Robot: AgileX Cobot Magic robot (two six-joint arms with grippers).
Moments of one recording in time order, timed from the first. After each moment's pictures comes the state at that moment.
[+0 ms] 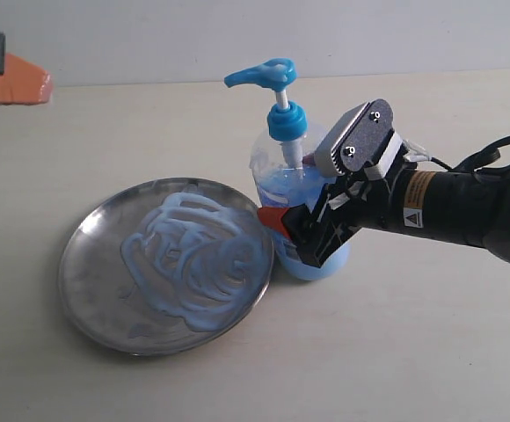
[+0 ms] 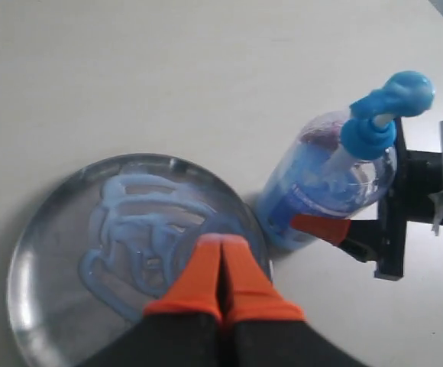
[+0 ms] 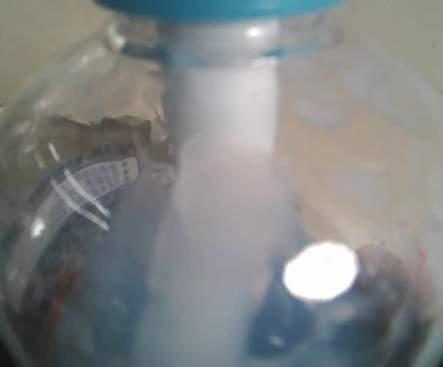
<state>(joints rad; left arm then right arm) -0.38 1.05 -0.91 -0.48 0.69 0.22 0.40 1.78 -0.57 -0.70 -0.77 0.21</state>
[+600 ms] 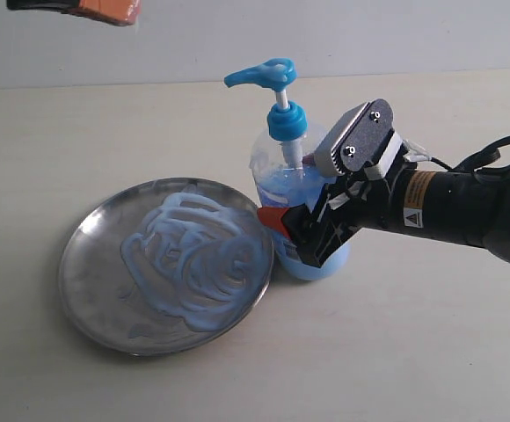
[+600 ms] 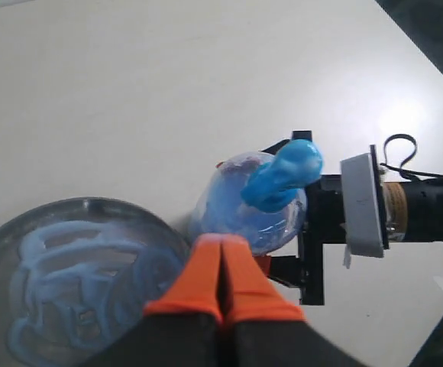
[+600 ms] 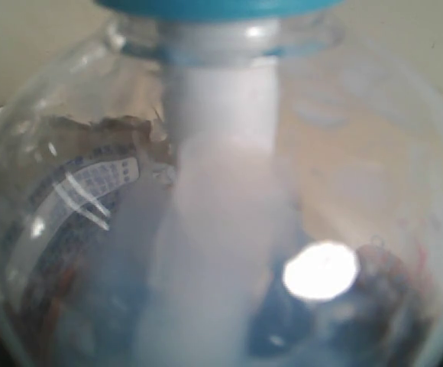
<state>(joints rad) -0.43 1.35 -1.31 -0.56 0.91 0.31 0.40 1.78 -0.57 -0.70 -0.77 0.21</state>
